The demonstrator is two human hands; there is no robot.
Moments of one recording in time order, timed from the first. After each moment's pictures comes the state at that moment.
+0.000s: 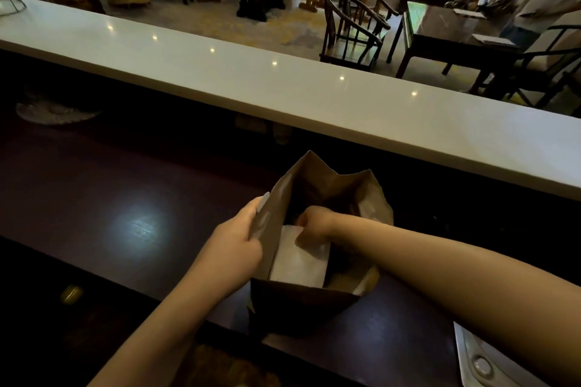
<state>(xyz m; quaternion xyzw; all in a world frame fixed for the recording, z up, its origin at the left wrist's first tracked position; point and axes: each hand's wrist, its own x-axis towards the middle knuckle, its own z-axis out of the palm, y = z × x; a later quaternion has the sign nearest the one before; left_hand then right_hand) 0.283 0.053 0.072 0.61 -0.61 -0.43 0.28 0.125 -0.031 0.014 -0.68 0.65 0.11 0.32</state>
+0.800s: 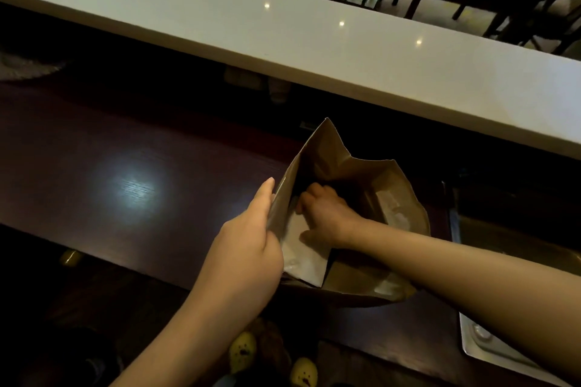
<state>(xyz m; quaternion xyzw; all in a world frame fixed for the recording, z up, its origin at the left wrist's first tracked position) 0.266 0.065 0.074 0.63 -0.60 -0.42 0.25 0.112 -0.017 -0.024 -0.77 0.60 0.08 0.20</state>
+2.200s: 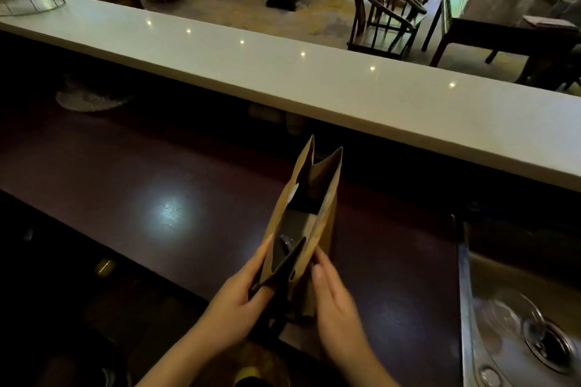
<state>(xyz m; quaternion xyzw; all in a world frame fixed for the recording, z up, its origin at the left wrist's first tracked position) 0.262 0.105 -0.005 0.54 -0.60 -0.50 0.31 0.103 0.113 -0.017 -0.49 0.55 -0.39 0.55</state>
